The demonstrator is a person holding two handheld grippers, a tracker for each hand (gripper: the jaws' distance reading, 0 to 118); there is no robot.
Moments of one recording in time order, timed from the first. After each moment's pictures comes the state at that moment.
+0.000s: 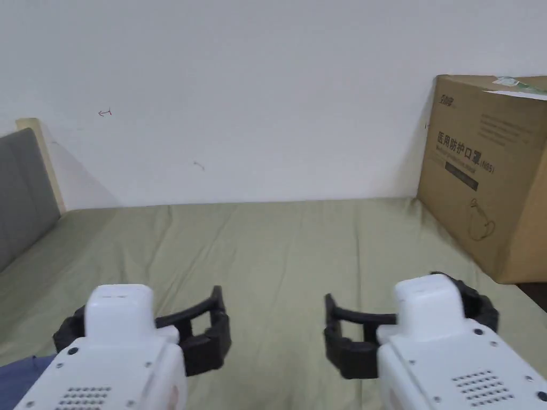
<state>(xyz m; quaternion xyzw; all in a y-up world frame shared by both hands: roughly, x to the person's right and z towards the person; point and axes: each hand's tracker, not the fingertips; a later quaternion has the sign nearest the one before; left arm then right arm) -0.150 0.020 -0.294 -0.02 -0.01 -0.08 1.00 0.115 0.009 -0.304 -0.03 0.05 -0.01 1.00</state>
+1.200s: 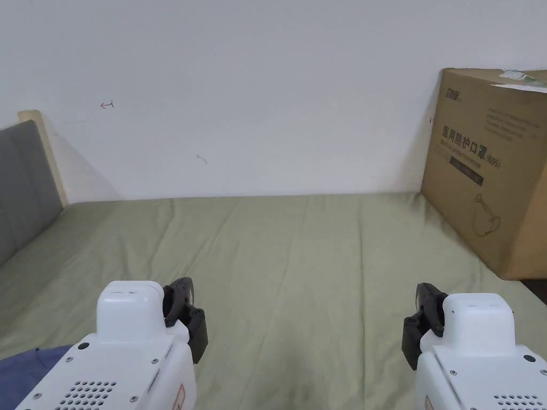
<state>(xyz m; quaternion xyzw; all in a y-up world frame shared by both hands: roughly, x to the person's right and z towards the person) -0.162 0.017 -0.299 -0.06 -0.04 0.01 1.00 0.119 -0.003 -0.297 -0.05 -0.03 0.01 1.00</state>
